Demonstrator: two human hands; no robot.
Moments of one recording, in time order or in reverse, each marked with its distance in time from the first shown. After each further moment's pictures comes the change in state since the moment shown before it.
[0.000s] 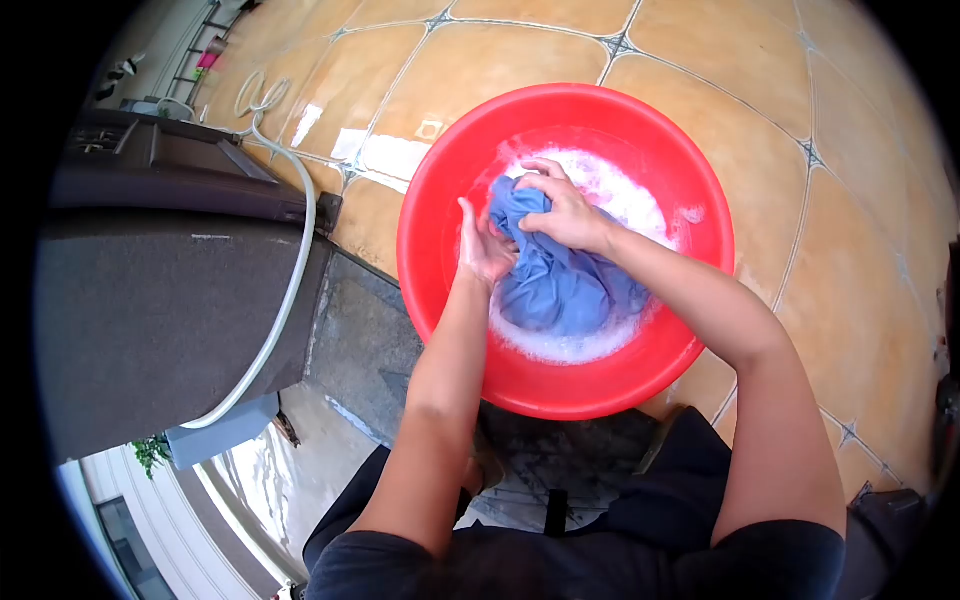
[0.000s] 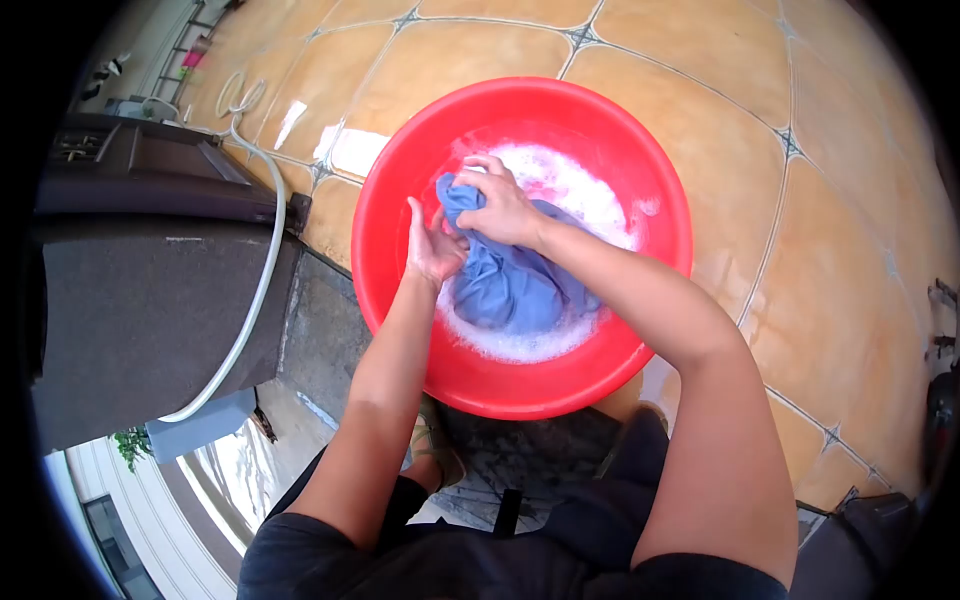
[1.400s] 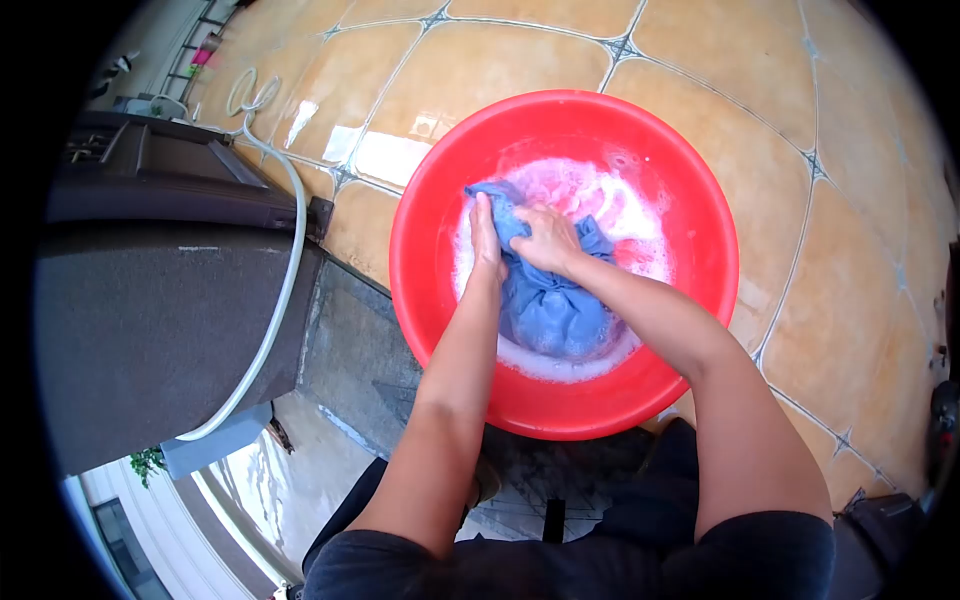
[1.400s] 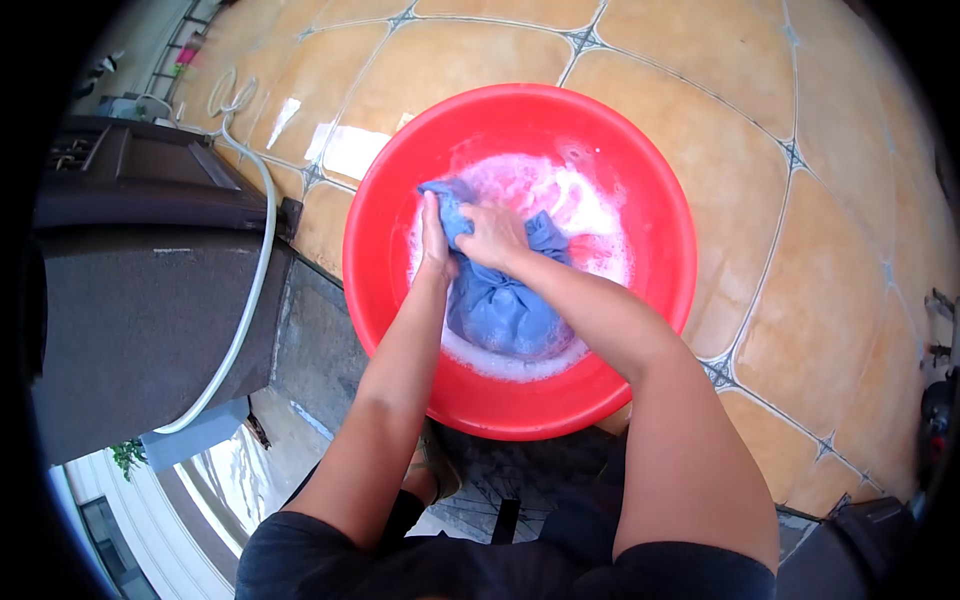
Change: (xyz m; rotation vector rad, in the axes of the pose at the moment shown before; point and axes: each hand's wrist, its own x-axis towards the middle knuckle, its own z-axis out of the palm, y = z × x) left_hand 0.068 0.000 -0.043 0.560 0.236 0.309; right_hand 0.006 0.051 0.048 -0.336 0.009 0.258
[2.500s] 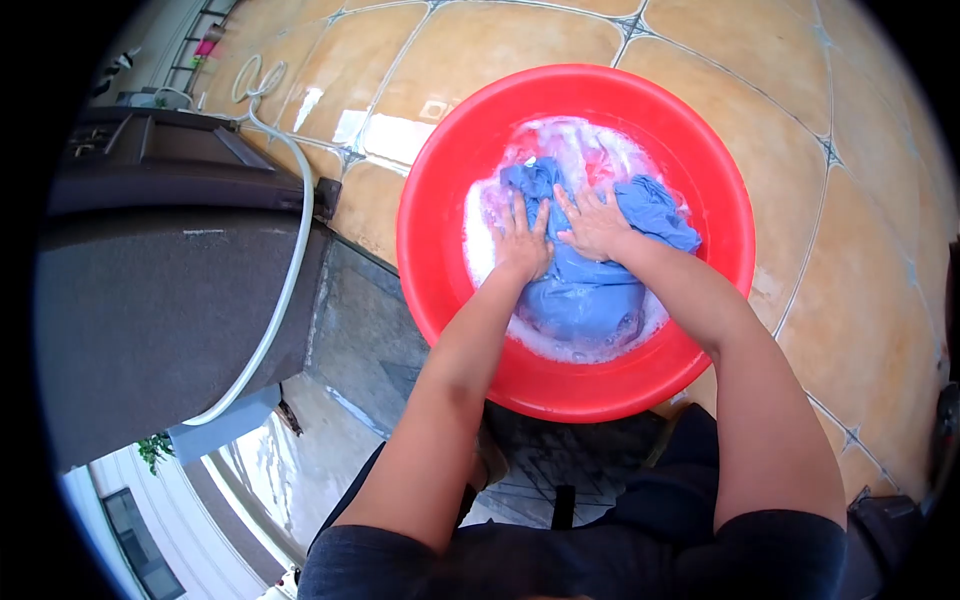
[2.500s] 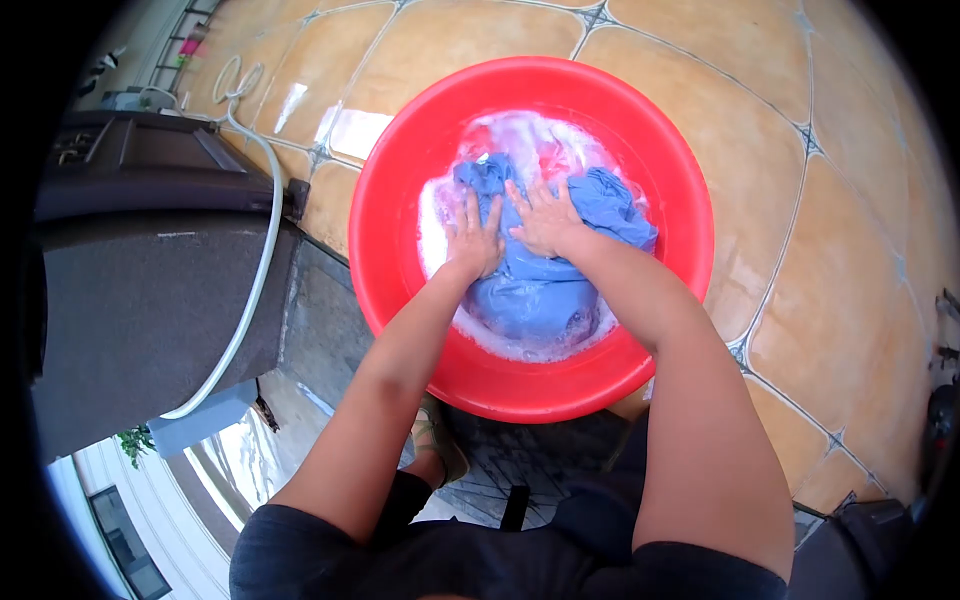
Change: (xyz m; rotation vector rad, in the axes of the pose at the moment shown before) left_hand -0.057 -0.024 0.021 1.918 -0.103 0.306; right_hand -0.015 0.077 -0.013 -0.813 -0.164 -0.264
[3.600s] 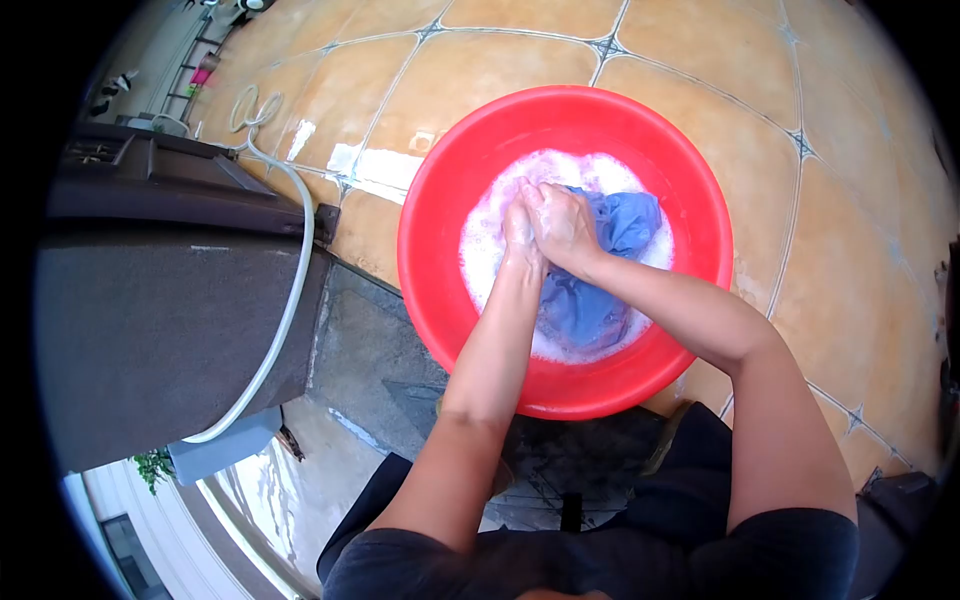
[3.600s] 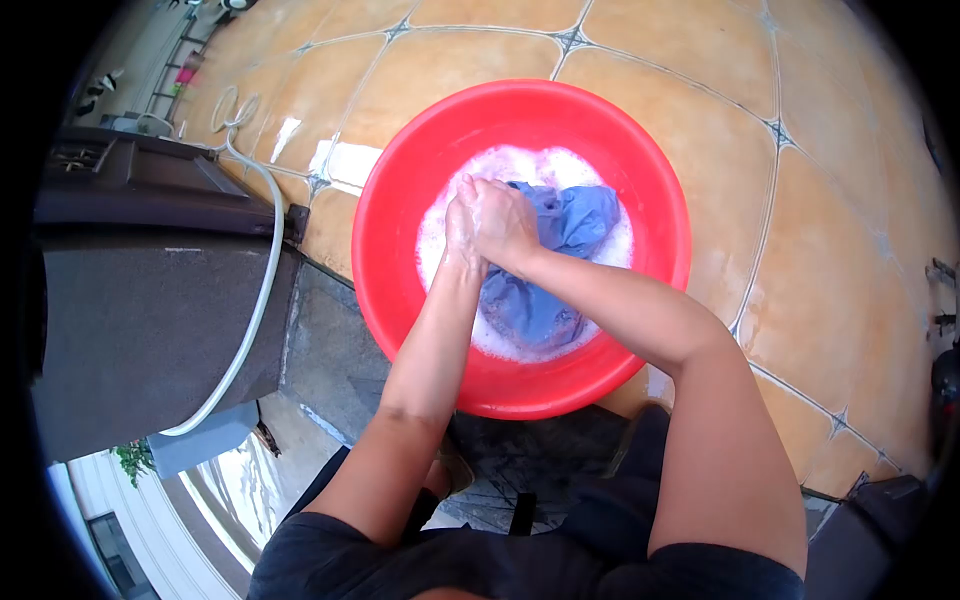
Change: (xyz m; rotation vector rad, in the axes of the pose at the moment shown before) left_hand 0.028 0.031 -0.047 -2.459 -0.126 0.006; right_hand -0.007 -0.065 -0.112 0.826 0.652 0.264
